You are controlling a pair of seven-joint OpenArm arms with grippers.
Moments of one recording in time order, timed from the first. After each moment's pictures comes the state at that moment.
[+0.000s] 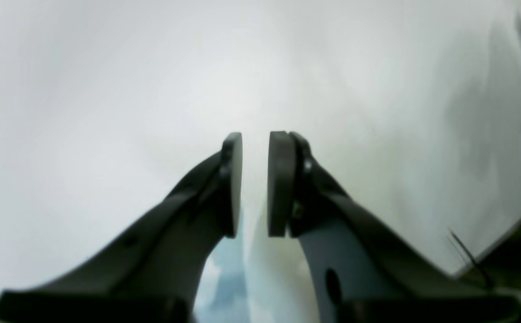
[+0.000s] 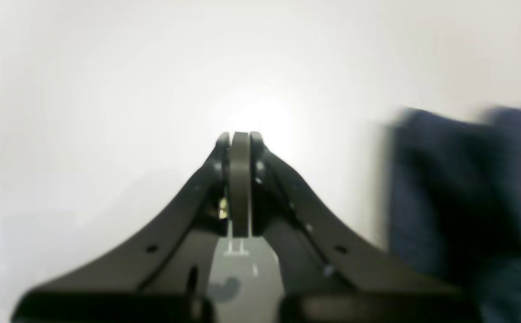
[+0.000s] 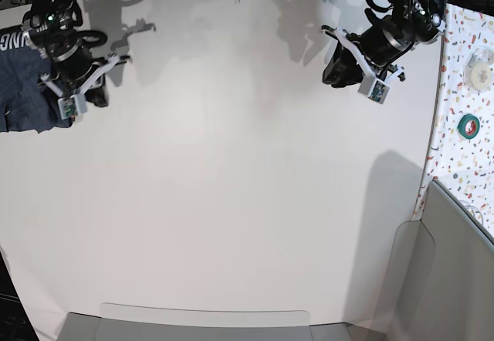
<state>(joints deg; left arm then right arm) 29.0 -20.4 -8.6 117.4 -36.4 -20.5 42.0 -23.8 9.9 21.8 118.1 19.2 26.2 -46.5</state>
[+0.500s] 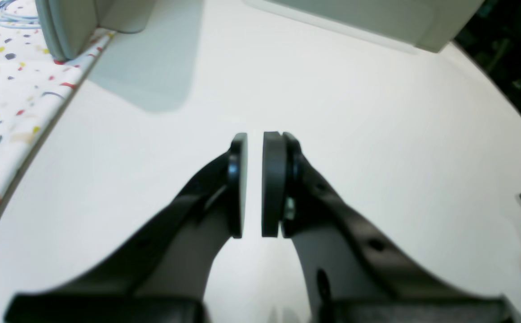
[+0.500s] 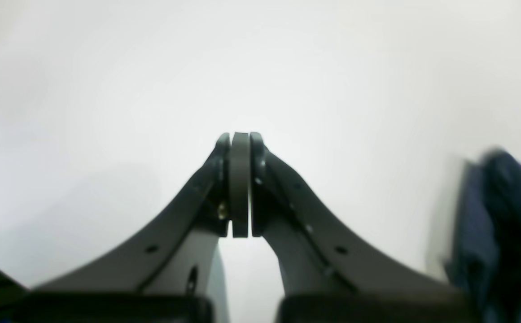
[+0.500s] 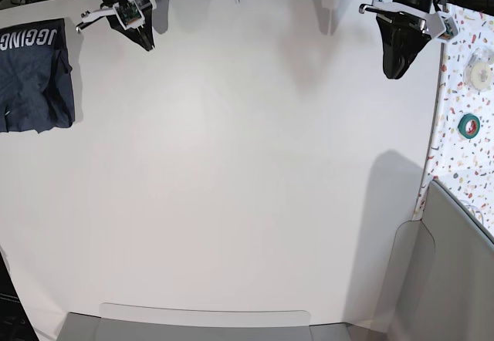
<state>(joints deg) 53.2 -12.5 -19.9 117.4 -35.6 -20.4 -4.6 -51.8 10.7 7.6 117.9 -11.9 16.3 2.9</state>
